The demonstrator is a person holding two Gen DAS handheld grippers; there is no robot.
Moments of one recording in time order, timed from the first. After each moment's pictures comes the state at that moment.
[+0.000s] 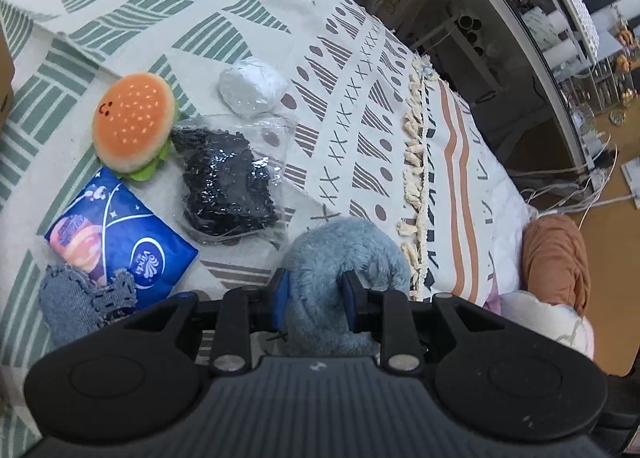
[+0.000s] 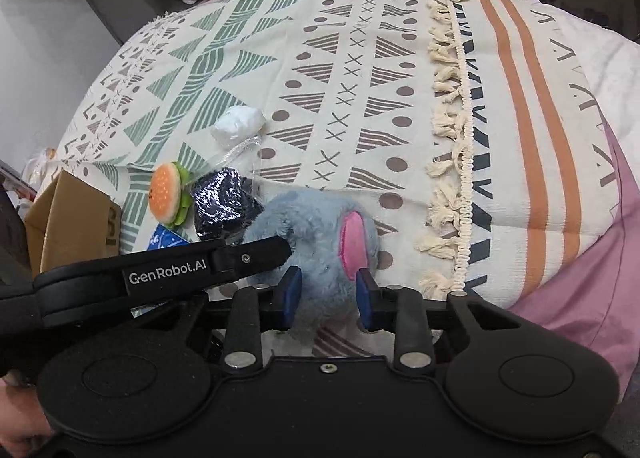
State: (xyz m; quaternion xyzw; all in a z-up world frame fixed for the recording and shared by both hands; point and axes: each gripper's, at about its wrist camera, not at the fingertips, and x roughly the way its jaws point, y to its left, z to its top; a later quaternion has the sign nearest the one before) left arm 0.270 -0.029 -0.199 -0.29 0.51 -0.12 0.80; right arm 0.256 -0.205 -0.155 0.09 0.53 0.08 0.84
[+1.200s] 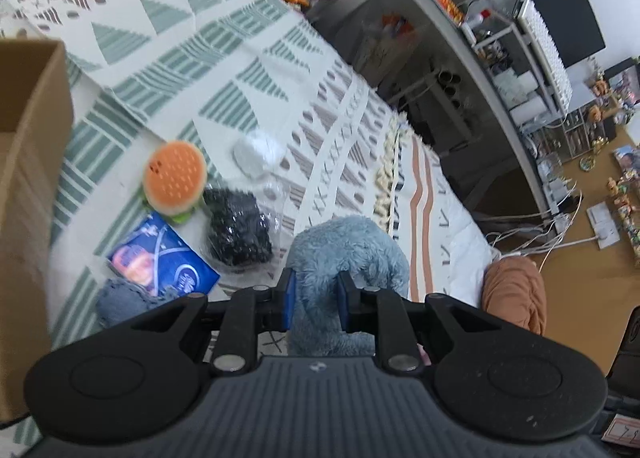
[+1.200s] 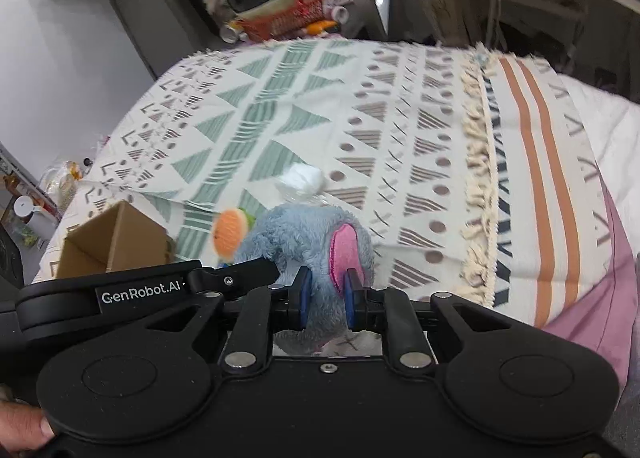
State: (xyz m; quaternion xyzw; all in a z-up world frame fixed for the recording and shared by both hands) left arm 0.242 0.017 -0.137 -0.33 0.46 -0.12 0.82; right arm 0.244 -0.164 -0.094 0.06 0.47 0.10 0.87
